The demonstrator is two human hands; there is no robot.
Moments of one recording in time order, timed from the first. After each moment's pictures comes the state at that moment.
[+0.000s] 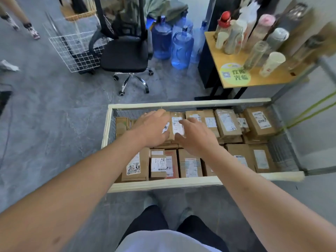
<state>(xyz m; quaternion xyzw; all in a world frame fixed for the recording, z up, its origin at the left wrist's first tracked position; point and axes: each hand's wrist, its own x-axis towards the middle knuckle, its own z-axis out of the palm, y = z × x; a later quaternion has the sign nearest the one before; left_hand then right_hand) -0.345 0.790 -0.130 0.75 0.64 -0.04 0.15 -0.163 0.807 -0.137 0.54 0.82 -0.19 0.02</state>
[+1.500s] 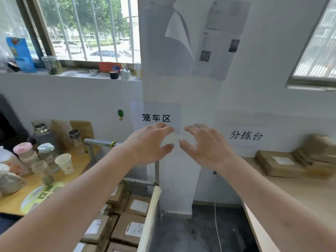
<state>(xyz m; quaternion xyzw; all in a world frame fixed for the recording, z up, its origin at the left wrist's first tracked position) 0.088 0.813 0.149 0.99 0.00 0.10 0.09 0.161 0.622 0.154 0.93 0.33 0.07 -0.15</state>
